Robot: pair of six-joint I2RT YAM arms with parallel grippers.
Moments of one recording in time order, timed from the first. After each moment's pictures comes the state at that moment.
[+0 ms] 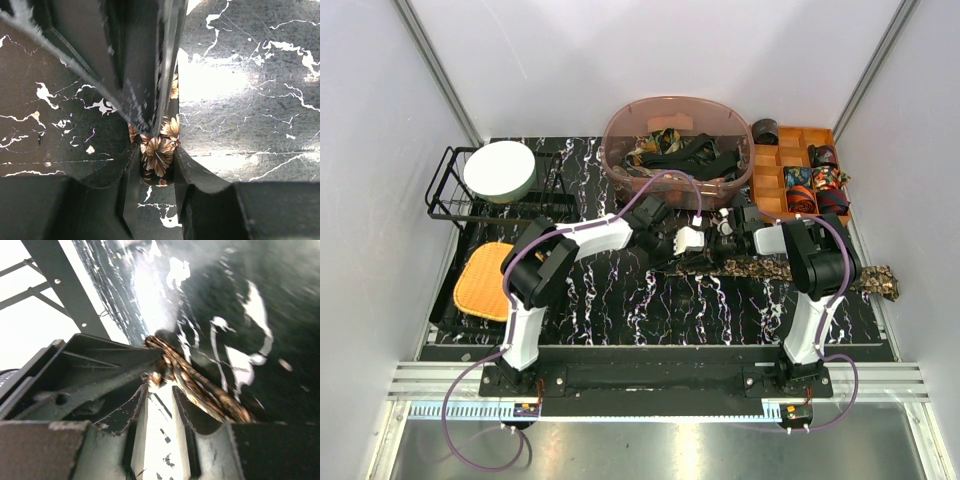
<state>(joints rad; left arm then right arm) -0.73 2.04 1.38 -0.38 0.59 0.69 0.20 1.93 0.87 0.03 -0.94 0.80</state>
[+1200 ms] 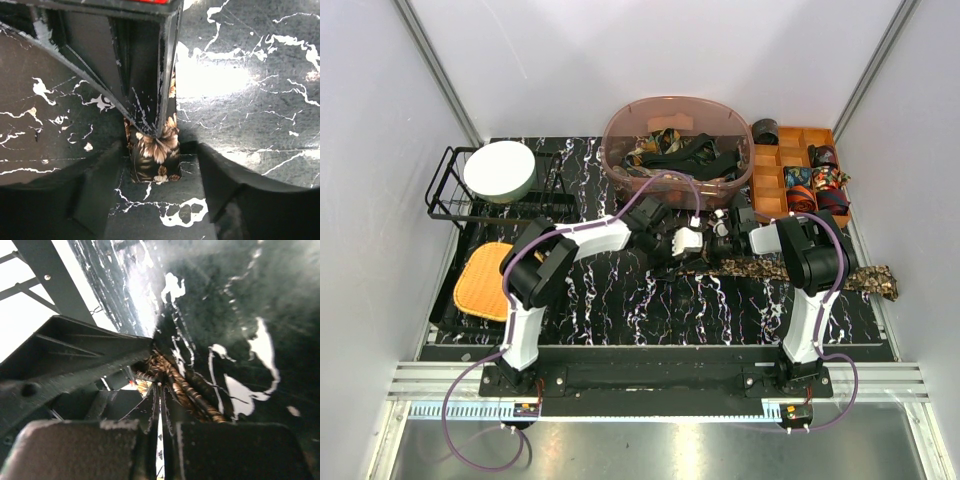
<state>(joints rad) -0.72 2.04 1.36 -0.37 0.59 0.70 0.23 1.98 0.89 0.07 -0.94 0.79</state>
